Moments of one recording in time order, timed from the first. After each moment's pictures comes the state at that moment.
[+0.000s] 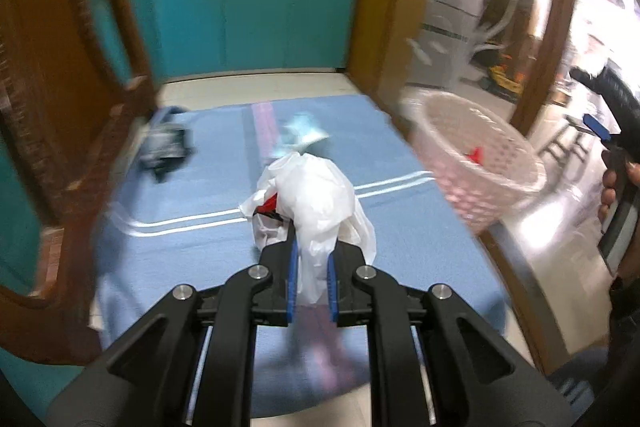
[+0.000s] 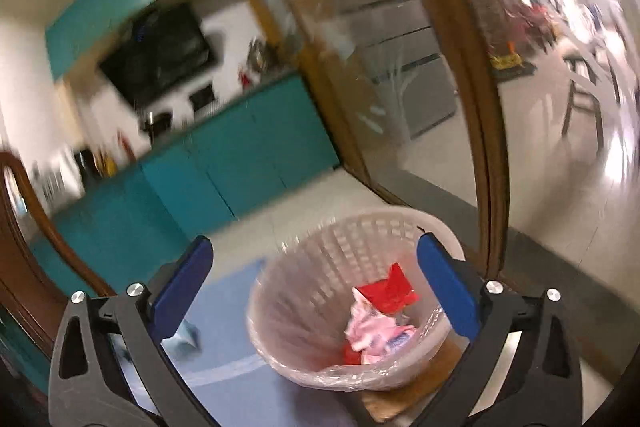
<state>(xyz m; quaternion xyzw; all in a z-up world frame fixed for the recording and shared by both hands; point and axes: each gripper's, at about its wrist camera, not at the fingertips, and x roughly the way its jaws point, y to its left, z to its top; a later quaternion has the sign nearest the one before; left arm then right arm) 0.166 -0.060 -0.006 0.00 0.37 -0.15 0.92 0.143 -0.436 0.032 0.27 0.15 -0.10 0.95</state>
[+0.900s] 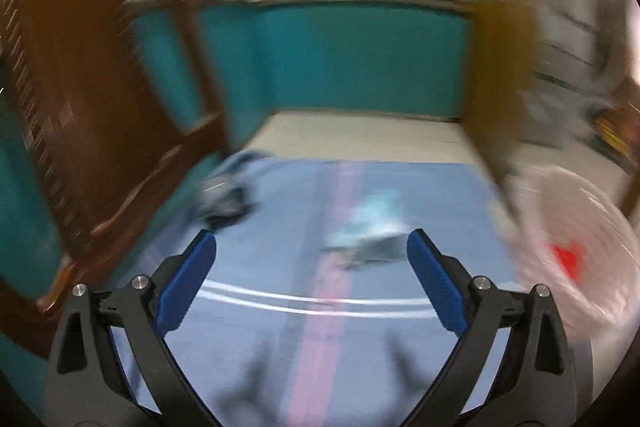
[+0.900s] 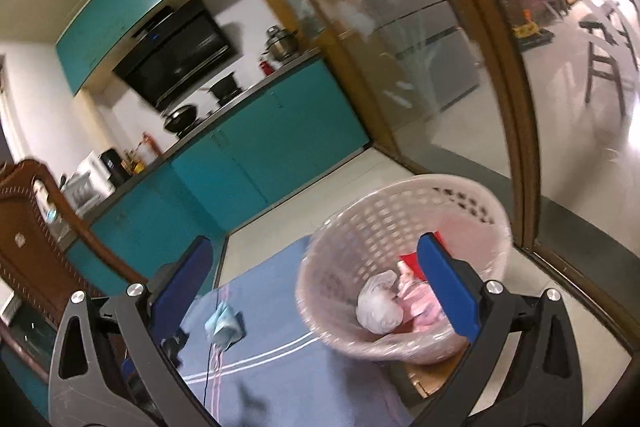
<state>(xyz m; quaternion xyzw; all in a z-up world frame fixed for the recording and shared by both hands) 0.240 -0.087 -0.019 -0.02 0.30 0.15 0.94 0.159 -0.405 0.030 0.29 0.18 -0.04 0.94</state>
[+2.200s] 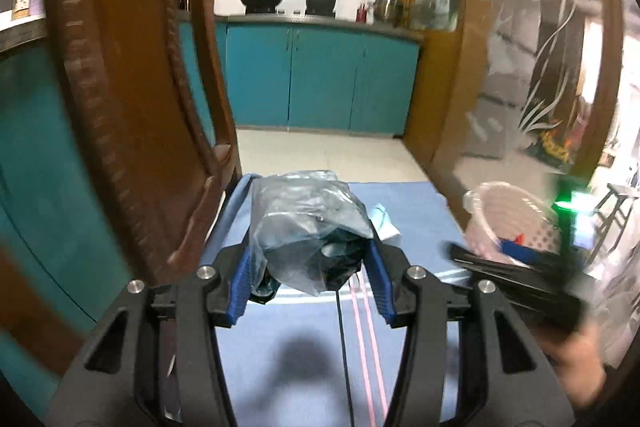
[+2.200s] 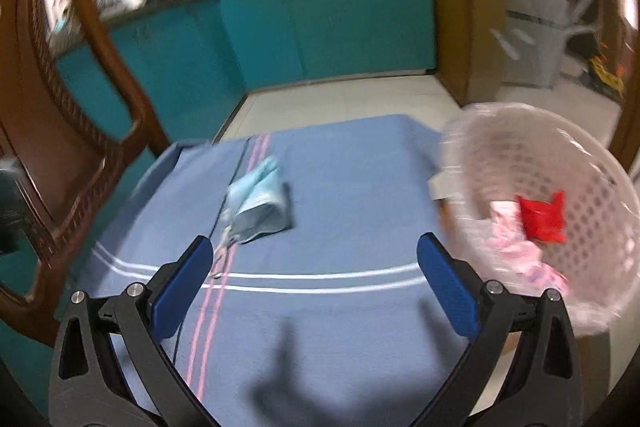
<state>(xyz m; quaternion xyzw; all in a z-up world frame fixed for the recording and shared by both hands) 0.144 0.007 0.049 -0.04 0.26 -0.01 0.96 0.276 -0.211 -0.049 0.07 0.37 0.07 0.92</state>
